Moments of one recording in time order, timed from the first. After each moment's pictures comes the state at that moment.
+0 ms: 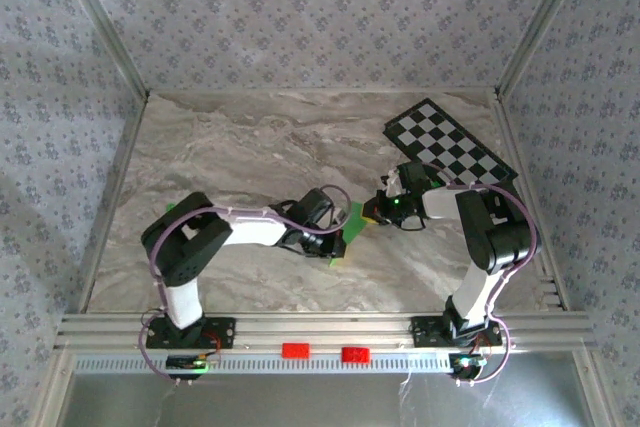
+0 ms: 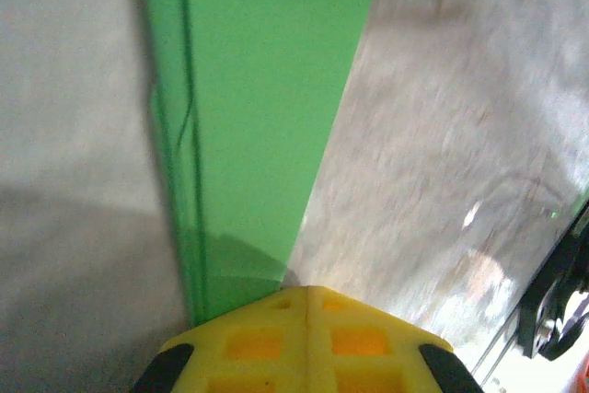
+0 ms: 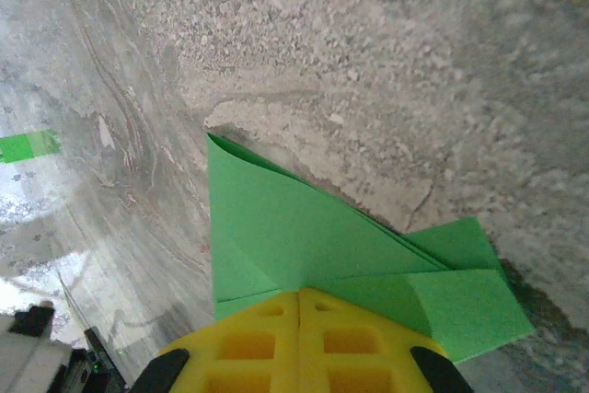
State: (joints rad) left arm -0.92 1.79 0.87 -0.09 0.48 -0.77; right arm 0.28 1.74 0.74 -0.06 -0.67 0.62
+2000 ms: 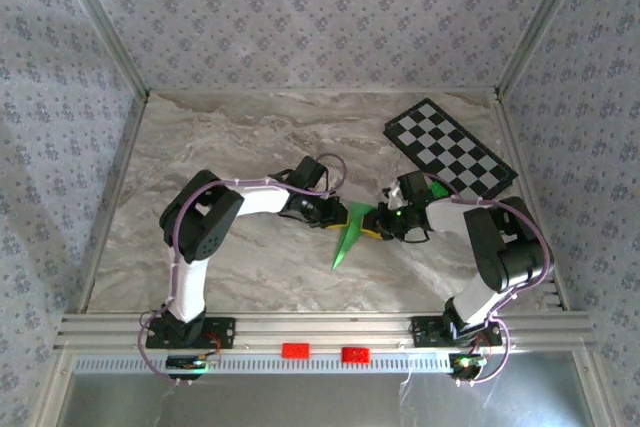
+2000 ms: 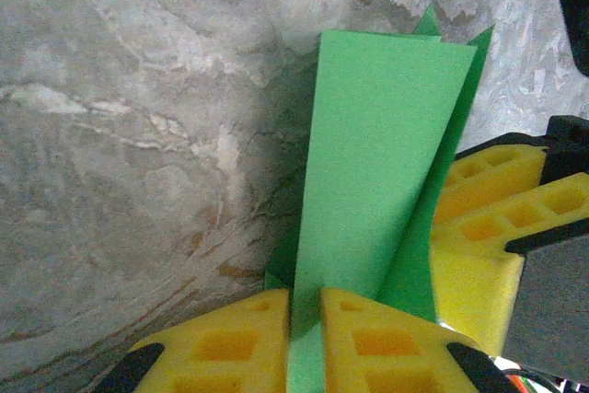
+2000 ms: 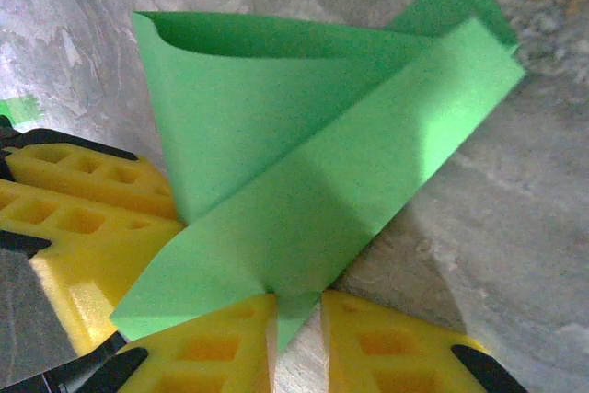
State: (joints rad) left arm -0.73 1.99 1.15 -0.16 0.64 -0.73; right arm 0.33 1.61 0.63 -0.12 -0.67 0.67
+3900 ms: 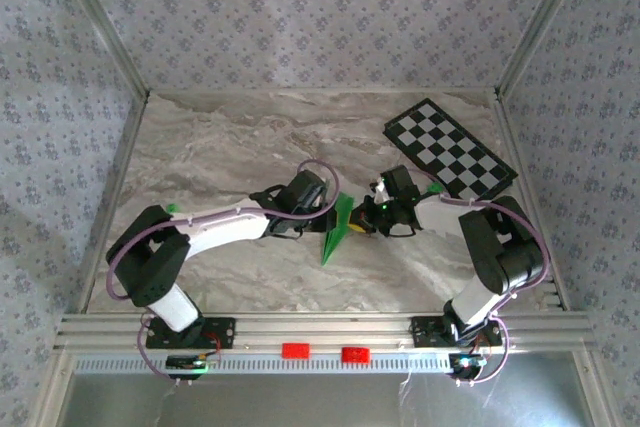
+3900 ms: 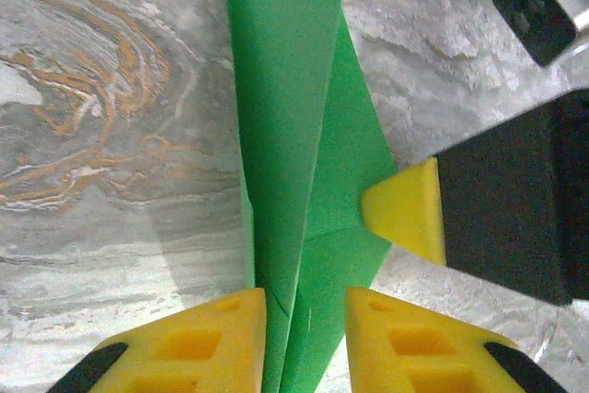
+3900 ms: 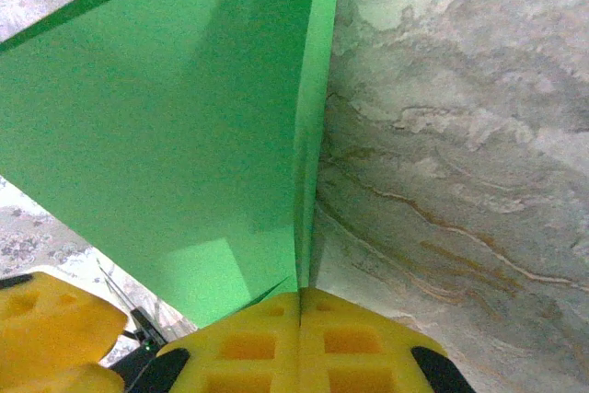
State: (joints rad) left arm -0.89 1.61 0.96 -0.26 0.09 -0.73; right arm 0.44 1.61 0.70 -0.07 -0.63 0.87
